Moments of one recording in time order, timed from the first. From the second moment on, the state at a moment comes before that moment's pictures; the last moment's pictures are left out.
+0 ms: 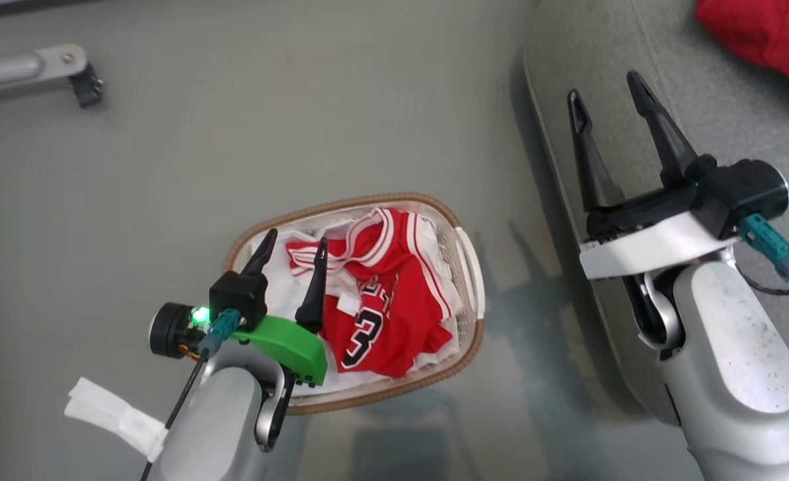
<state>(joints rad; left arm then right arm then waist) -0.41 0.05 -0.36 0.55 -0.24 -0.06 -0.26 -0.50 -0.11 0.17 0.13 0.21 0.13 -0.26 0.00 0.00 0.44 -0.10</state>
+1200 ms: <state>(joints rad) -0.86 0.05 -0.59 1.26 -0.25 -0.13 -0.18 -0.63 -0.11 0.21 0.00 0.20 0.13 -0.26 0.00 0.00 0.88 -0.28</state>
